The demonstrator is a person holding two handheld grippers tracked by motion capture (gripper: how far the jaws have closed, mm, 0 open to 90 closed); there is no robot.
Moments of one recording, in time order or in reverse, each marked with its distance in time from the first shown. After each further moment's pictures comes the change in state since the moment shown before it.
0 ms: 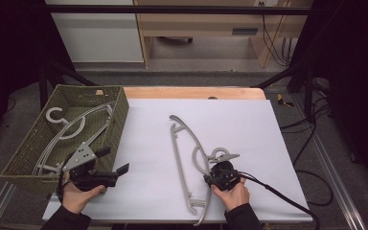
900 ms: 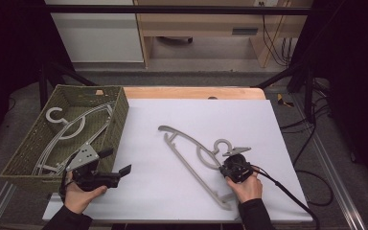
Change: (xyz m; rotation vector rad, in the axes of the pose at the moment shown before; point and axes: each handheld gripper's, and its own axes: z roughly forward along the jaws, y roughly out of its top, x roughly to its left) left arm -0.002 -0.002 0.006 0.018 -0.019 0.002; right arm -0.045 0.002 -0.008 0.013 -0.103 -0.032
